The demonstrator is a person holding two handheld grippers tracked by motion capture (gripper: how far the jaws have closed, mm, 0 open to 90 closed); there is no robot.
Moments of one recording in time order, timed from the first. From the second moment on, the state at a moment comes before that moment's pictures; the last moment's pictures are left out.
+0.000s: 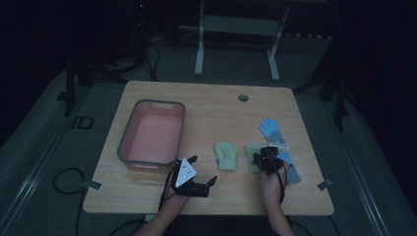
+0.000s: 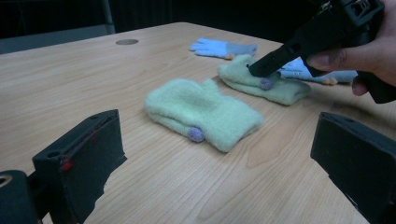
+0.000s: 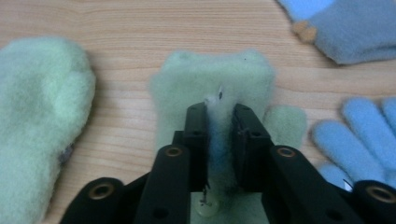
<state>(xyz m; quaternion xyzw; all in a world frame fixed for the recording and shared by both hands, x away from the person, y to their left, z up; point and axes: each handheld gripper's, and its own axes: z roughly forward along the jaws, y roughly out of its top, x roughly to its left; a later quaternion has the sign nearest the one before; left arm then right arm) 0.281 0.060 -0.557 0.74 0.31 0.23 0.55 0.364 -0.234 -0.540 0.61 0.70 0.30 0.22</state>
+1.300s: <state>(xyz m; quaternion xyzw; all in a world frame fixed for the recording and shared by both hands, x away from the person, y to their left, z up) 0.280 0.061 -0.558 0.73 0.31 0.23 0.56 0.372 -0.269 -0.541 0.43 0.82 0.32 0.18</state>
